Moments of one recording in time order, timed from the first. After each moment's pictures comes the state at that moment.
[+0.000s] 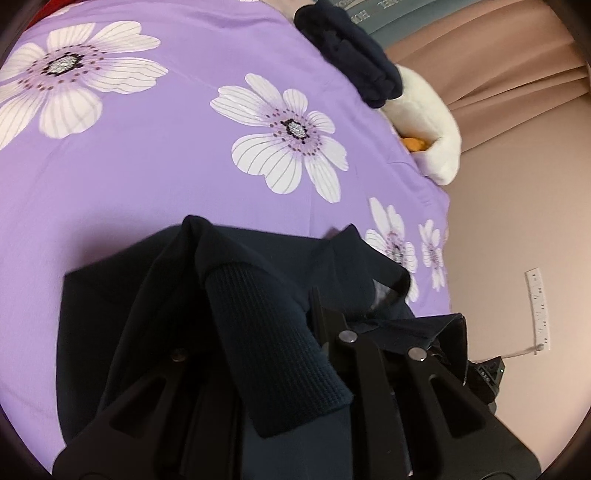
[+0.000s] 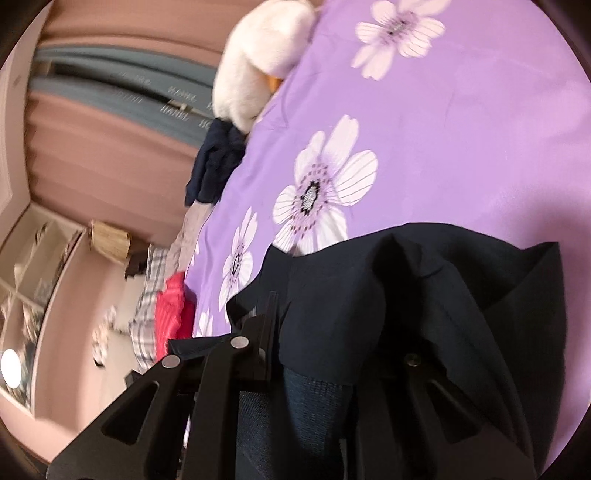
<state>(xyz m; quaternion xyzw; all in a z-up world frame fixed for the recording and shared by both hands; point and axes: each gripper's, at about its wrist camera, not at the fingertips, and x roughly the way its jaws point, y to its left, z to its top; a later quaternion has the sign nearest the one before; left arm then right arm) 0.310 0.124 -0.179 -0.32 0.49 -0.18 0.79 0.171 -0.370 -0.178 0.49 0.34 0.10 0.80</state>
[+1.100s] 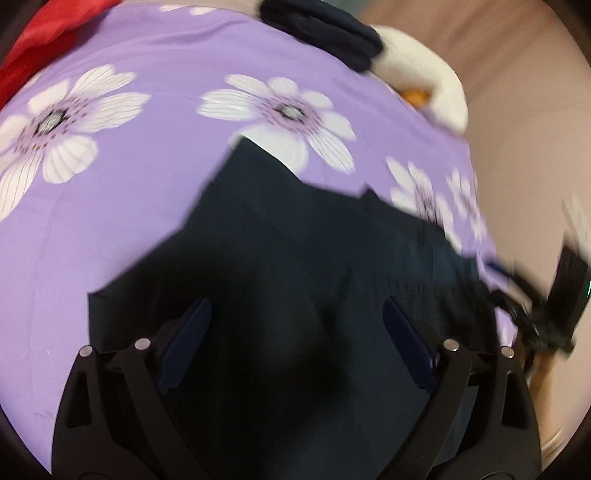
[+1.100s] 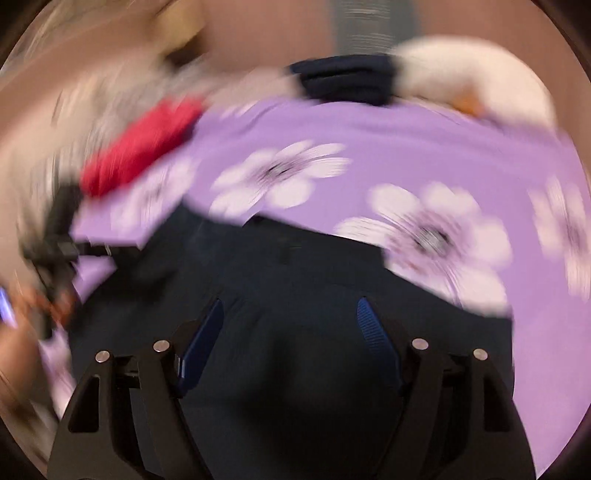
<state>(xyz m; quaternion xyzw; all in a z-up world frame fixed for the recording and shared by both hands) 0.283 0.096 -0.176 -0.15 0.50 -0.19 0.83 0.227 -0.189 -0.115 -0.06 0.41 0.25 0.88</state>
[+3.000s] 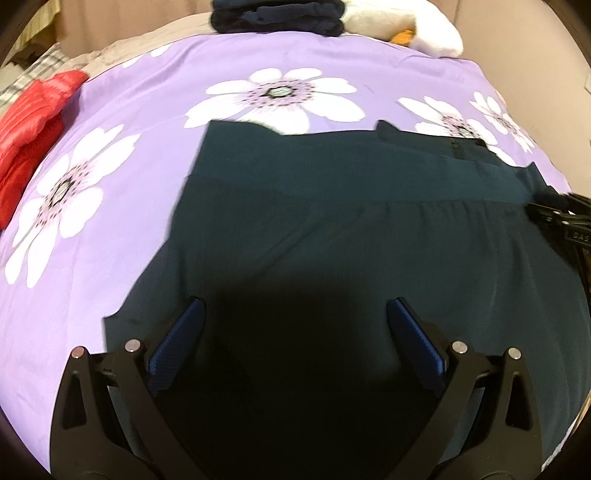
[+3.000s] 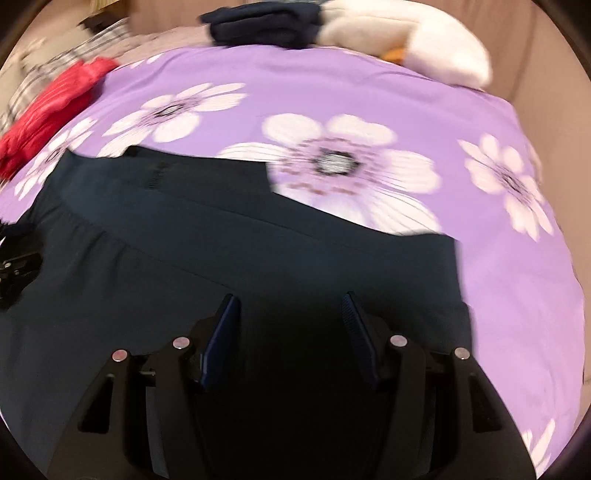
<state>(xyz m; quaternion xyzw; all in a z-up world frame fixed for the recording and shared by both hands) 0.265 0.071 -0.205 0.04 0.48 -0.13 0.87 0.230 -0.246 -0.176 -0.06 0.47 0.05 0.88</state>
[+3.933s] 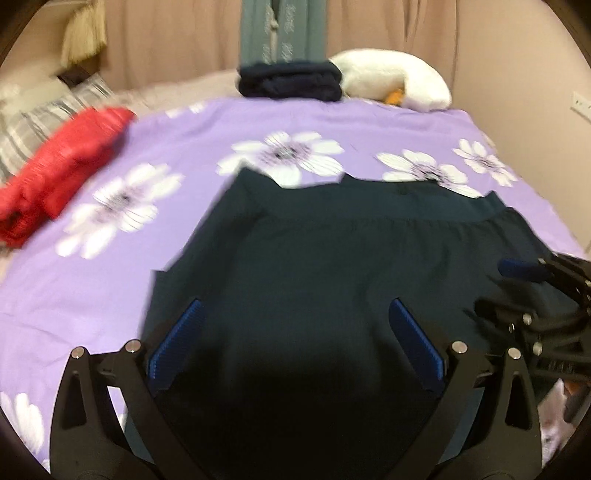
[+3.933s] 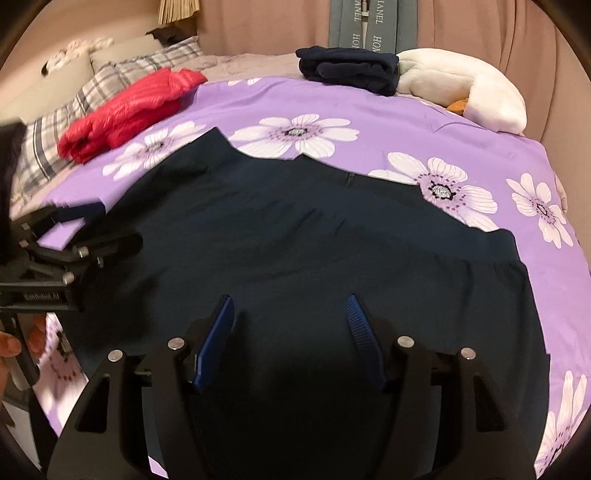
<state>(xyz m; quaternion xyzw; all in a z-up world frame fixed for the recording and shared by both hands) 0.156 0.057 -0.148 0.03 0.36 -0.08 0.93 0.130 -0.134 -0.155 -0.07 0.41 0.15 0.90</state>
